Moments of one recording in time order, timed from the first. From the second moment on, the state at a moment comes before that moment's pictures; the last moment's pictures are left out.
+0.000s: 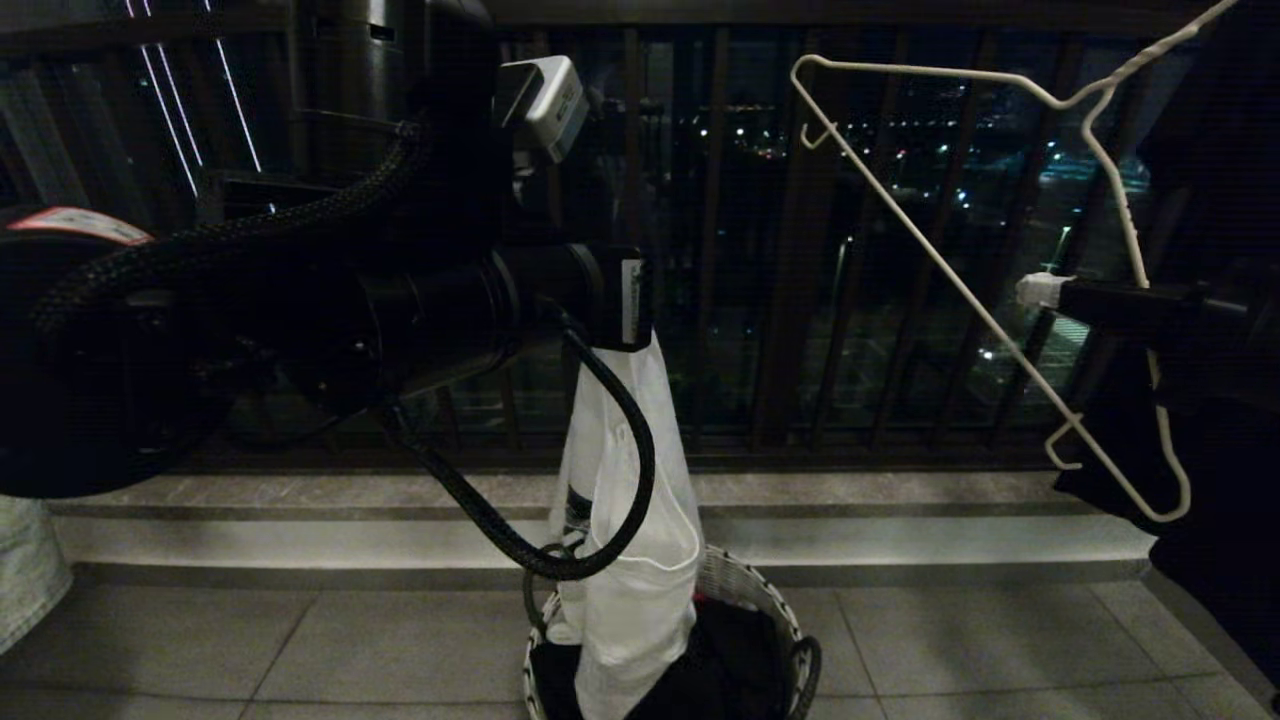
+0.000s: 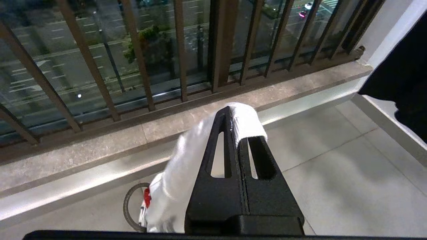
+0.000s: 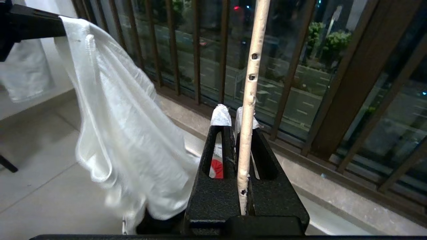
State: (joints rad) left arm -0.79 1.63 -1.39 -0.09 0.30 -0.14; right arm 0.12 1.25 -0.87 -0.38 0.48 -0.01
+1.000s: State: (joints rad) left arm -0.71 1.69 -1.49 -0.09 0.43 -0.21; right arm 0.21 1.23 -1.01 0.01 0.43 -0.04
